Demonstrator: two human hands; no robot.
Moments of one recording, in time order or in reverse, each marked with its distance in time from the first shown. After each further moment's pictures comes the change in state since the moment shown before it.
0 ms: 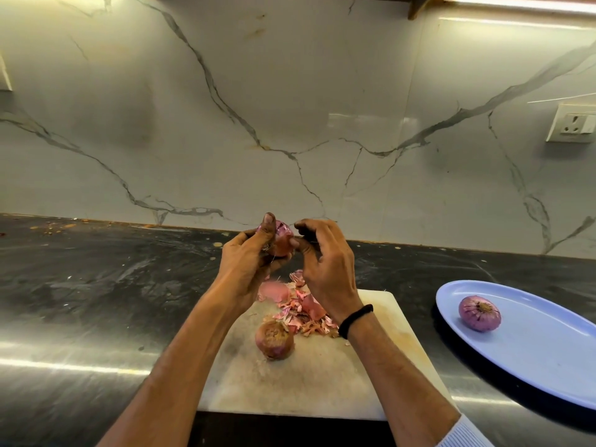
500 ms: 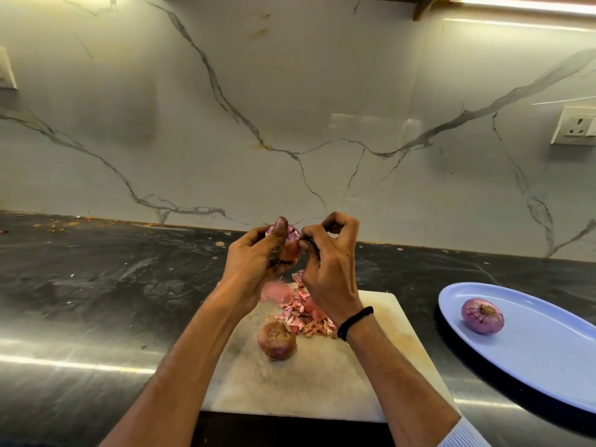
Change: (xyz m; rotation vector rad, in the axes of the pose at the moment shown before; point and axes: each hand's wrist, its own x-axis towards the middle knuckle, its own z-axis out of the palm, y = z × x) left_hand 0.002 -0.005 -0.001 0.103 -0.045 0.041; right_hand -0.002 -0.004 0.000 -0.133 0.091 -0.062
